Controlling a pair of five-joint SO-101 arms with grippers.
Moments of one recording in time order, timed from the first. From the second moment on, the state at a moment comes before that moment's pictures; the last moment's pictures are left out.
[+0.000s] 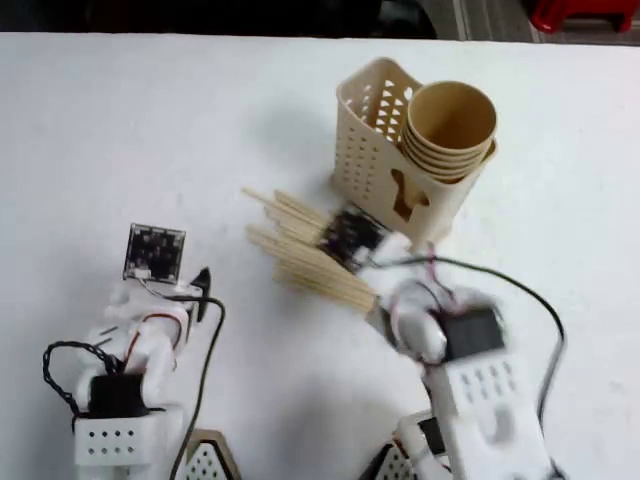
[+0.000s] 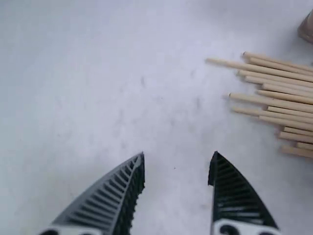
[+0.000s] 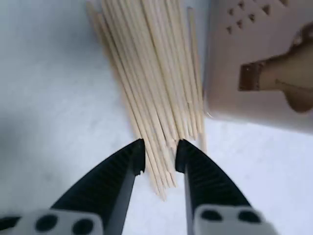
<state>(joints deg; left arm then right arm) -8.1 -90.0 86.4 53.5 -12.1 -18.4 -53.4 45.3 80.3 39.0</state>
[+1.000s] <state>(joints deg) -8.1 -90.0 86.4 53.5 -12.1 -26.6 11.6 20.0 63.5 39.0</state>
